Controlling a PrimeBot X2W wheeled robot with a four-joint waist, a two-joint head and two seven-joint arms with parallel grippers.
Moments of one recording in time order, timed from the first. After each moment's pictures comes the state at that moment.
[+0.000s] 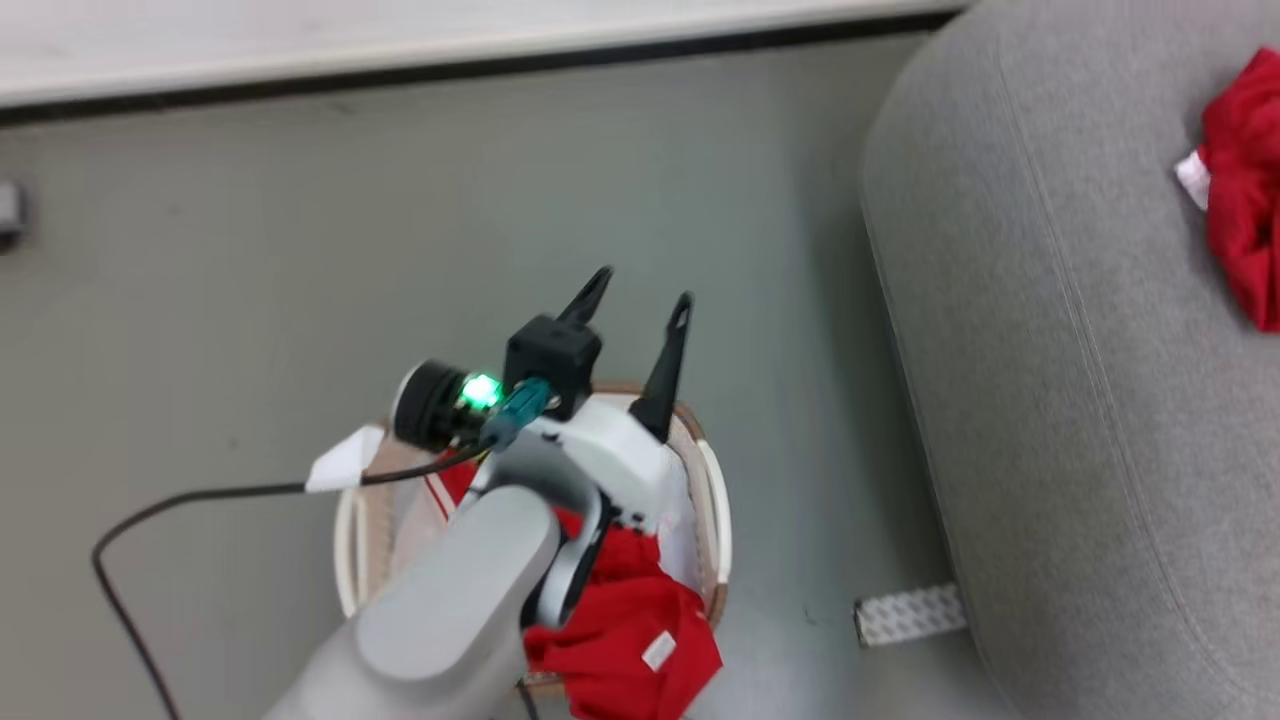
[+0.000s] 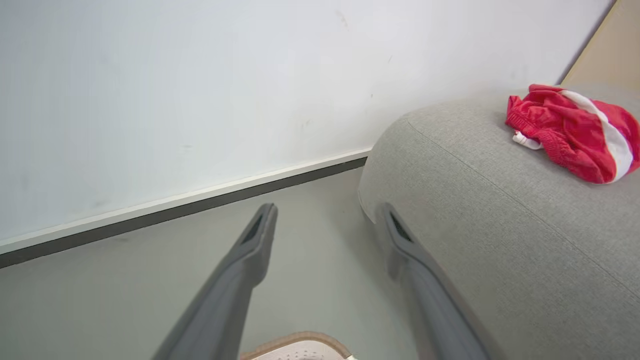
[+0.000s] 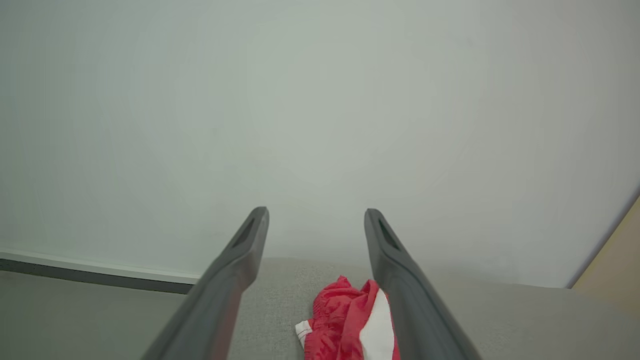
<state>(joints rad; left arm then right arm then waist) -0.76 0.16 -0.78 0.39 -0.45 0.30 -0.13 -0.48 -0.33 -0.15 0.21 0.20 0.13 -0.26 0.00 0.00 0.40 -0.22</state>
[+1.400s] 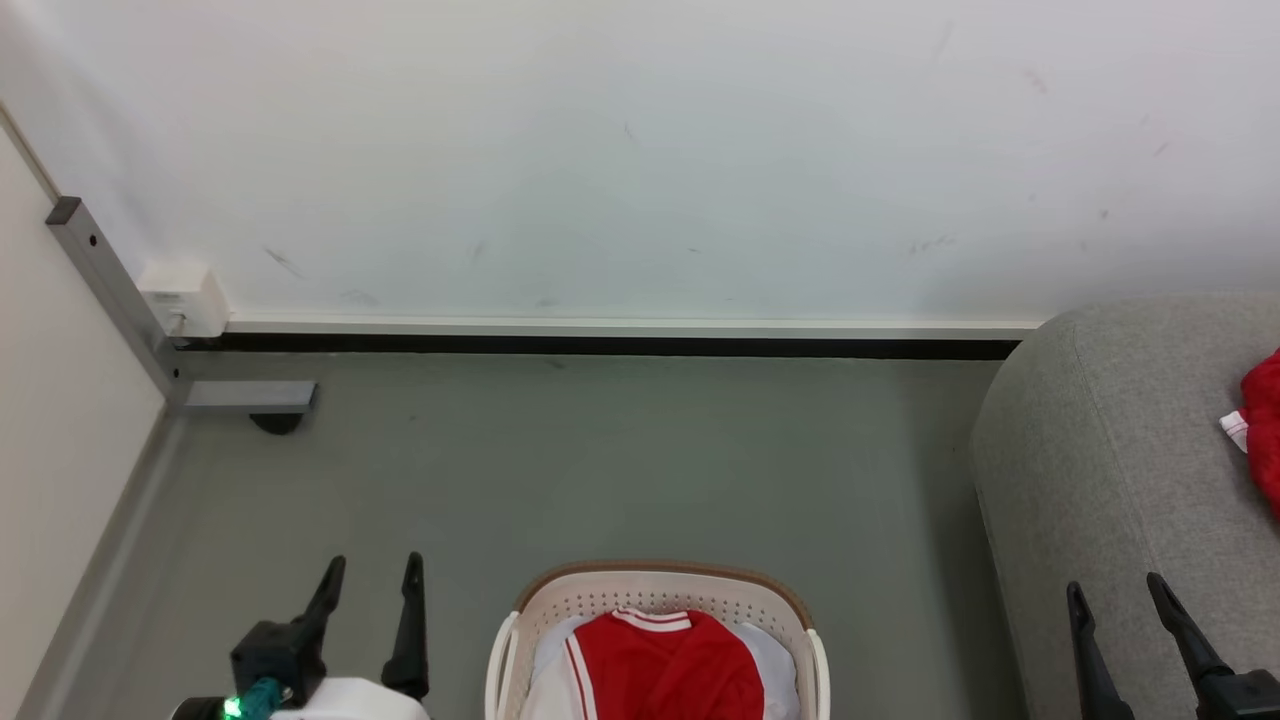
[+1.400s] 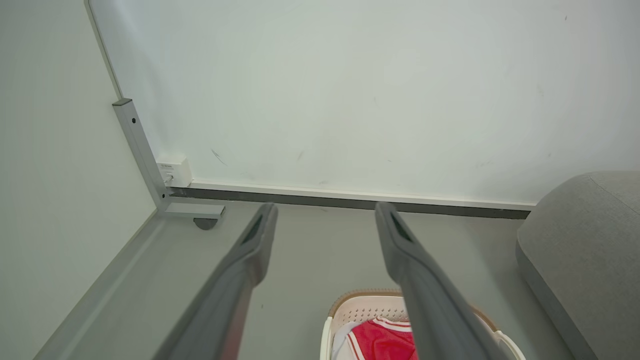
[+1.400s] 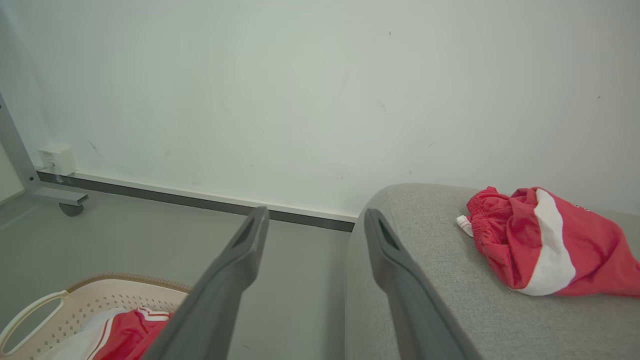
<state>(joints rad) -0.13 0.23 -0.29 0.31 -0.35 0.19 -0.26 -0.02 -0.10 -0.06 0.29 0.06 0.13 -0.26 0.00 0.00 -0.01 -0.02</state>
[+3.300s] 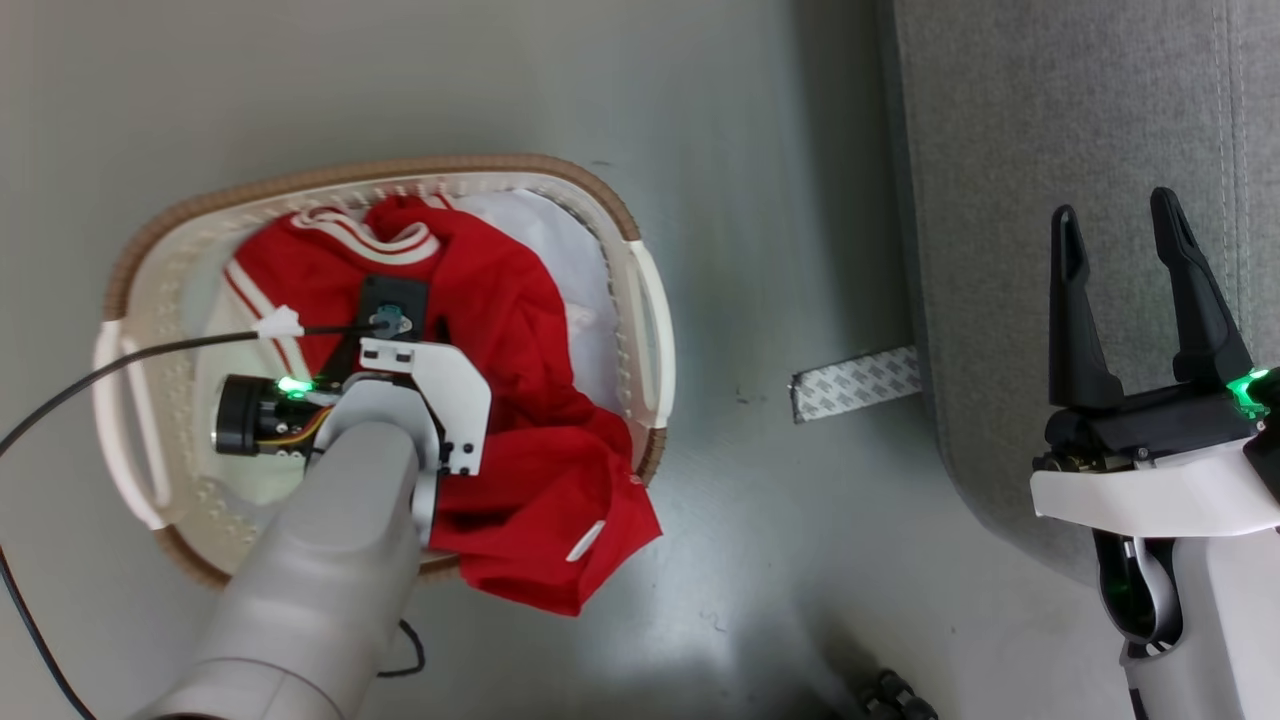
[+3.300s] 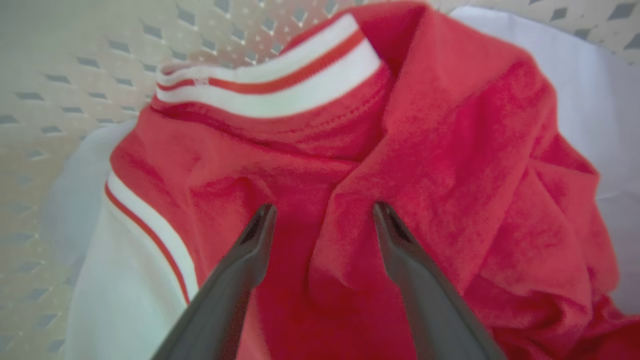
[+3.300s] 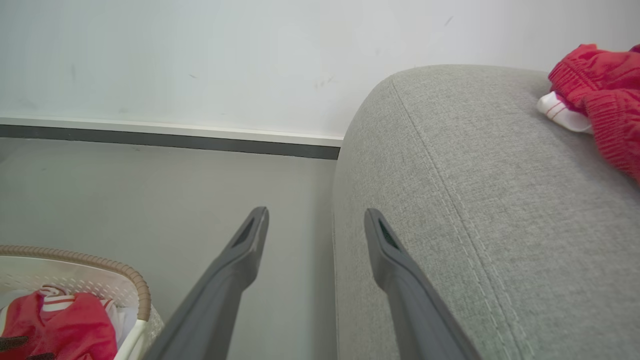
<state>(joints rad) -0.97 0.08 -0.48 1.18 -0.20 0.27 -0.06 -0.43 -0.07 0.07 0.06 0.23 0.13 -0.26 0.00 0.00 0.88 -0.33</state>
